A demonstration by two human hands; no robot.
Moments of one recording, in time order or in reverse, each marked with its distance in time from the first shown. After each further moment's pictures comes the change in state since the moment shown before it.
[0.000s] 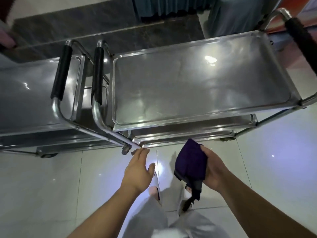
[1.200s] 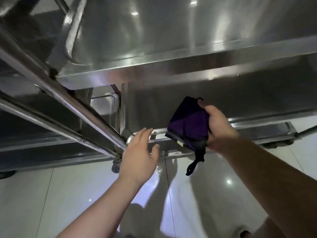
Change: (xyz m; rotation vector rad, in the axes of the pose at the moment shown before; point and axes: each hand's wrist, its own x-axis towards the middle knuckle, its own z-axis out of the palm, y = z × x) left_hand 0.255 -0.214 0.179 -0.002 0.280 0.183; right_hand 0.384 0.060 0.083 0.067 -0.232 -0.366
